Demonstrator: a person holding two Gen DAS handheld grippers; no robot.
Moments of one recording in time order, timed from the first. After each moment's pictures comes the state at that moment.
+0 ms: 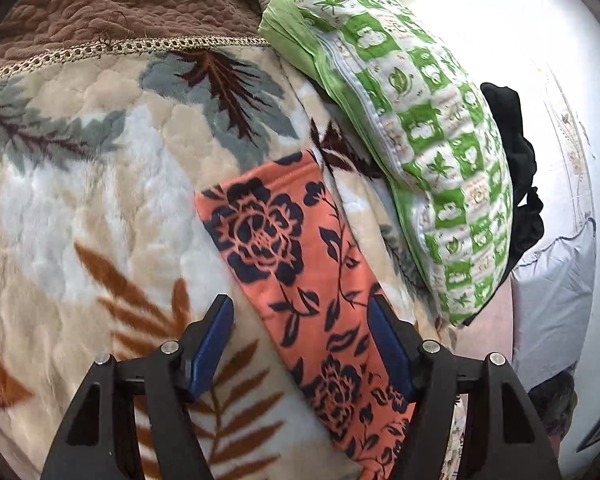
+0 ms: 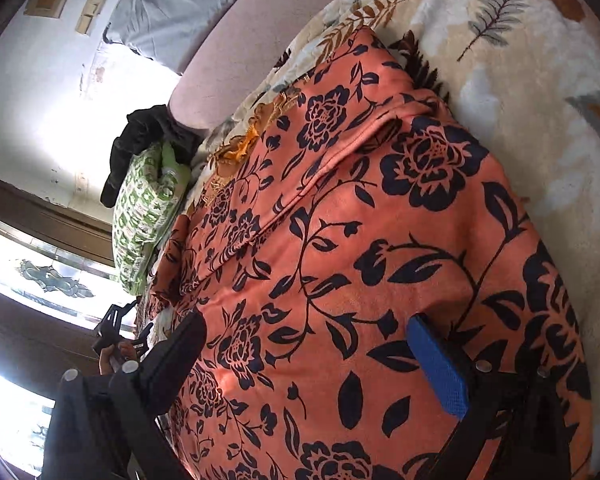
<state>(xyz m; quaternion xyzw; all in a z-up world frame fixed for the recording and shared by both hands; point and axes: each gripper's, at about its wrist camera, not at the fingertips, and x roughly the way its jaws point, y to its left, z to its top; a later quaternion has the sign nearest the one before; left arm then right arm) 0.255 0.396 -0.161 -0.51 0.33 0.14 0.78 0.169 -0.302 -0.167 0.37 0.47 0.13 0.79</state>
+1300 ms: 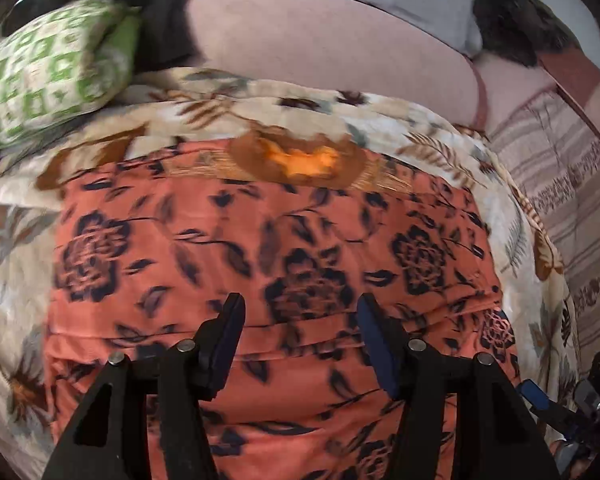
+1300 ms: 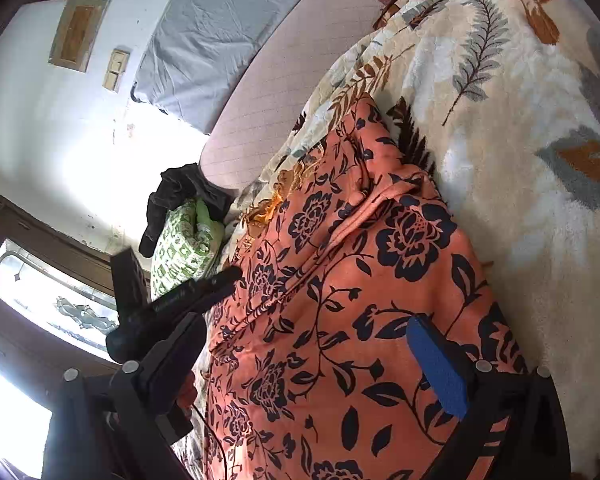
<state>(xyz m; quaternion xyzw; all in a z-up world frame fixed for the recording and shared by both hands) 0.278 -0.015 -0.092 -0.07 0.48 -0.10 0.87 0.153 -0.346 -0.145 0.43 0.37 0.14 0.81</state>
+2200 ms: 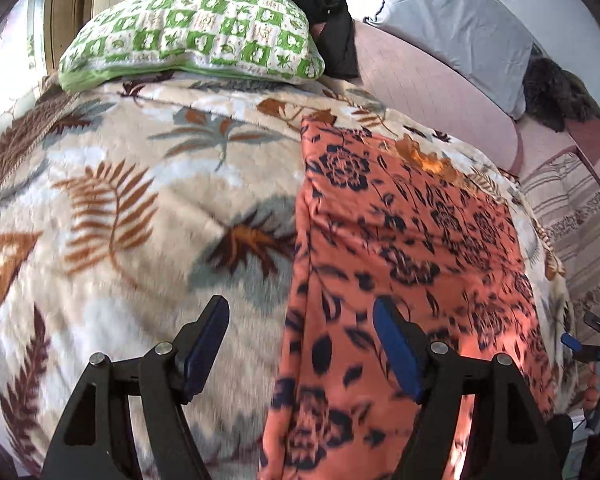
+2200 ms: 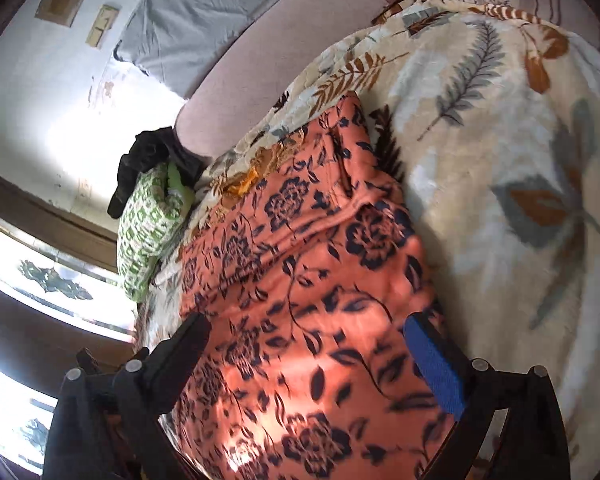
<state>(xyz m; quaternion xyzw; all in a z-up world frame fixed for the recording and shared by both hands) 0.107 0.162 -0.088 -0.14 0.47 -0.05 0.87 0.134 -0.362 -0.101 0.34 0.47 0.12 0.81</state>
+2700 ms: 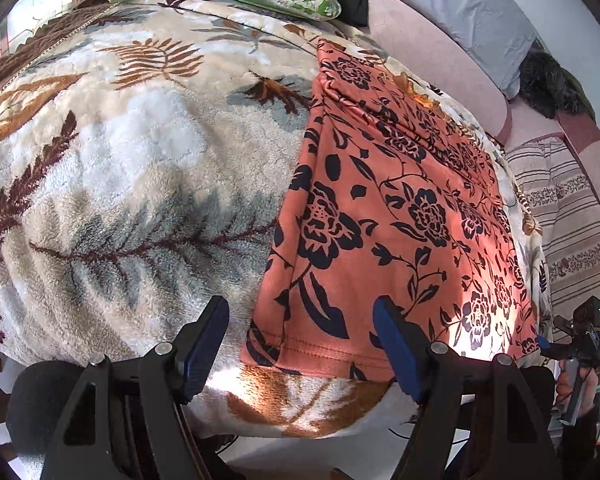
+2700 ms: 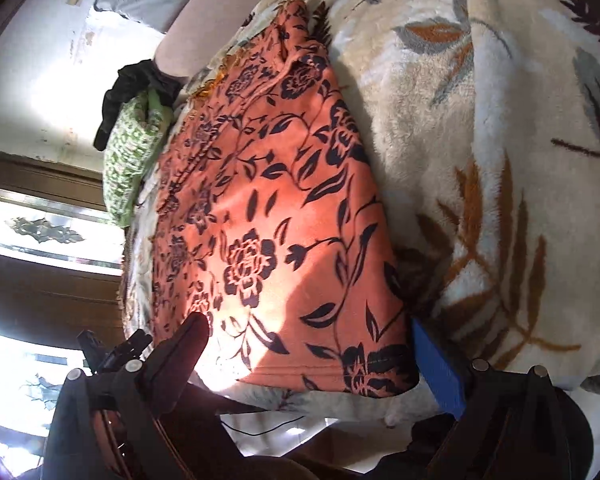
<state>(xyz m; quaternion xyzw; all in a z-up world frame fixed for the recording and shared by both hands) -0.001 0.161 -0.128 -0.20 0.51 -0.07 0.83 0.025 -0.375 -0.146 0.33 0.56 0.15 0.75</state>
